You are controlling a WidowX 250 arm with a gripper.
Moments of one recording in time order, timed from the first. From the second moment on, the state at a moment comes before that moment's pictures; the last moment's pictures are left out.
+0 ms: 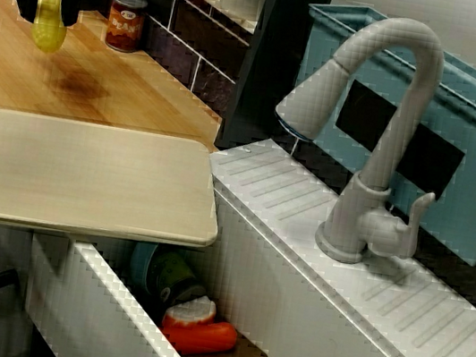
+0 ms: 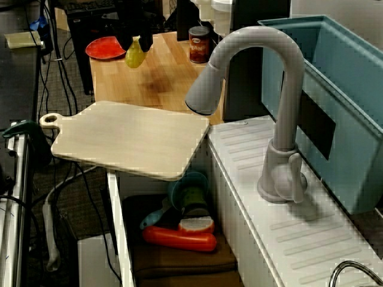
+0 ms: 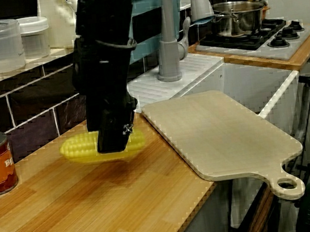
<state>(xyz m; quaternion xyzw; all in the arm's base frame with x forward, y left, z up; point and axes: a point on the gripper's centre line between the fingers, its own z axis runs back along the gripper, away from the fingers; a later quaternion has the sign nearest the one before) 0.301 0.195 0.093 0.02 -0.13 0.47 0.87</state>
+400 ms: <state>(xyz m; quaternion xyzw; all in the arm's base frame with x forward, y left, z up) 0.297 0.177 0.093 0.03 -0.13 0.41 0.90</state>
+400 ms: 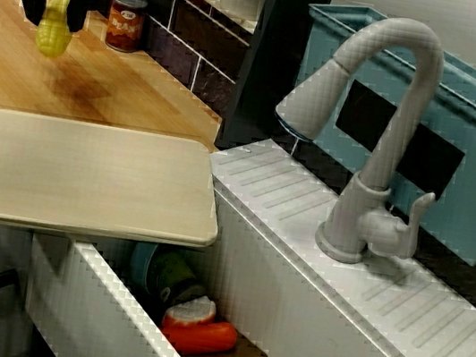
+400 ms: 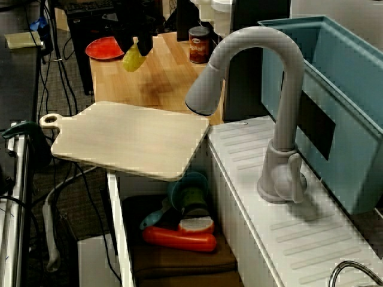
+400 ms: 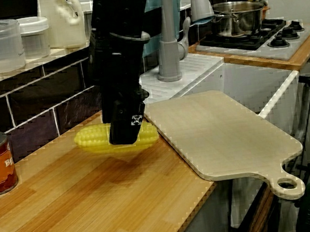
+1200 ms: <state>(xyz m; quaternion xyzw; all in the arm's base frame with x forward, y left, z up) 0.303 0.152 0.104 0.01 -0.09 0.20 0.97</state>
